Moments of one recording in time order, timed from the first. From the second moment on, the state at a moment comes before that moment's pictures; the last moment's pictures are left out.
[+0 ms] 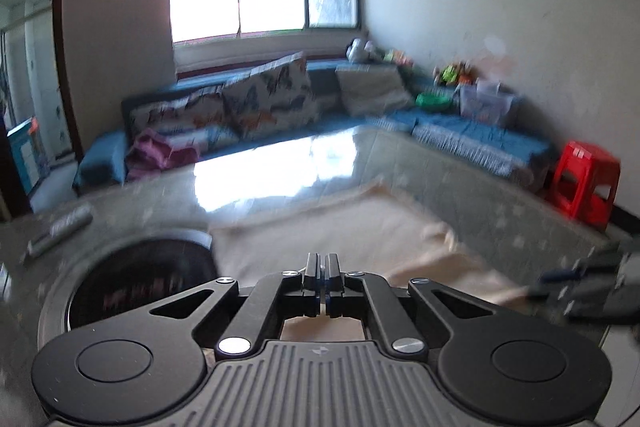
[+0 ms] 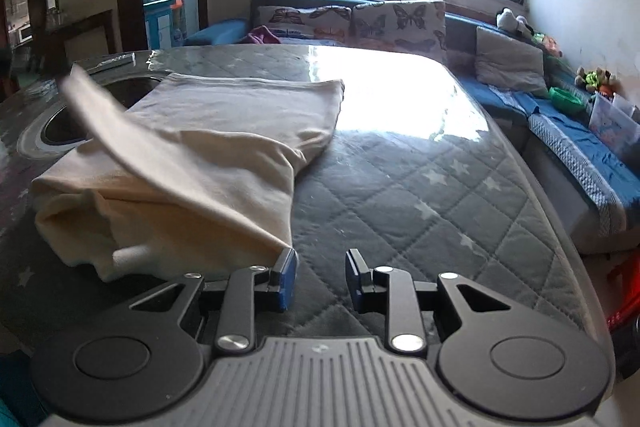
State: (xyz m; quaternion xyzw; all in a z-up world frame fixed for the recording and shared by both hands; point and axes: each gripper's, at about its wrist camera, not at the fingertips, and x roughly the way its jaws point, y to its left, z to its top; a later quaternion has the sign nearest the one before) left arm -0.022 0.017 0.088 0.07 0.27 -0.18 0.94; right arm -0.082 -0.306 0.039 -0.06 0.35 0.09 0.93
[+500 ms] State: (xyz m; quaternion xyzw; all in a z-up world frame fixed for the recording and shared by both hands) left arm -0.008 0.019 0.059 0.06 0.30 -0.20 0.93; right arm -0.043 -0.292 0.068 -0.05 0.33 0.14 0.93
